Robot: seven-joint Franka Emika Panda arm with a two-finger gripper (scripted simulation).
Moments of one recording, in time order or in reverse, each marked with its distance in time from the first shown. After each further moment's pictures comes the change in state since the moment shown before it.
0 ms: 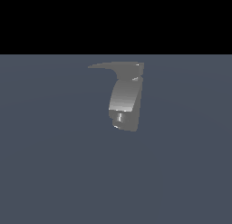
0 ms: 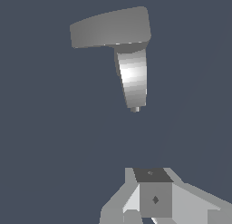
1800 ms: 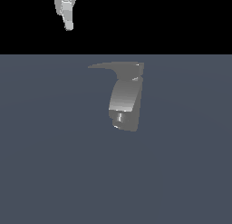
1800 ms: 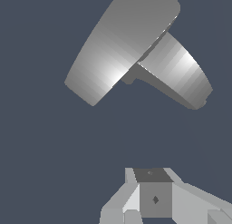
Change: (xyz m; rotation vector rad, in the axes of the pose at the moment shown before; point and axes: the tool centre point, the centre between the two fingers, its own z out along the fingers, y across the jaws) arm 0.121 -0.121 0.109 -0.003 -0.010 0.769
